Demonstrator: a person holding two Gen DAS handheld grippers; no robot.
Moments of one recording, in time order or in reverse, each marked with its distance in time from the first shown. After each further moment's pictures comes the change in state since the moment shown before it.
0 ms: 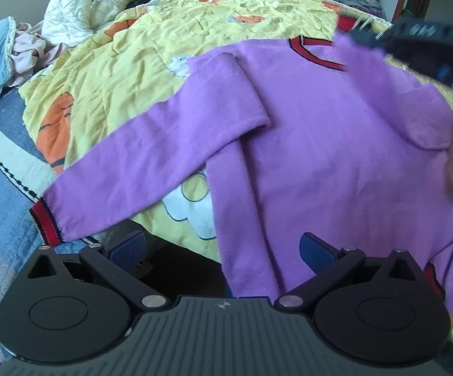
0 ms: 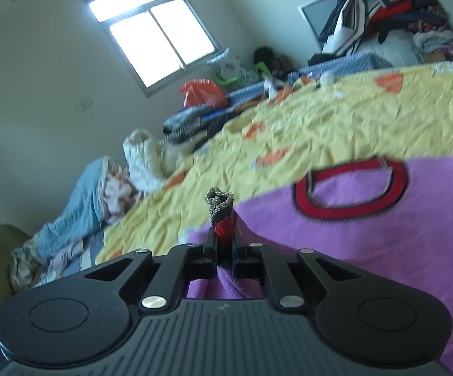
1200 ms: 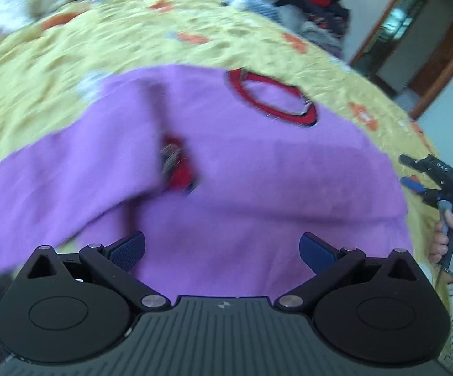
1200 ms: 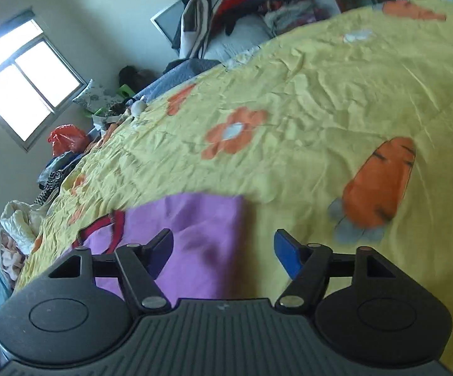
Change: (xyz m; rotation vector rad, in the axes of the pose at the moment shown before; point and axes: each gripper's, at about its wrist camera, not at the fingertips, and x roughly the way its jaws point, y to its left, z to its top) left arm 0.061 -0.045 0.070 -0.110 -0.084 -0.305; right arm -0.110 -0.283 0.039 0.332 -0.027 -0.344
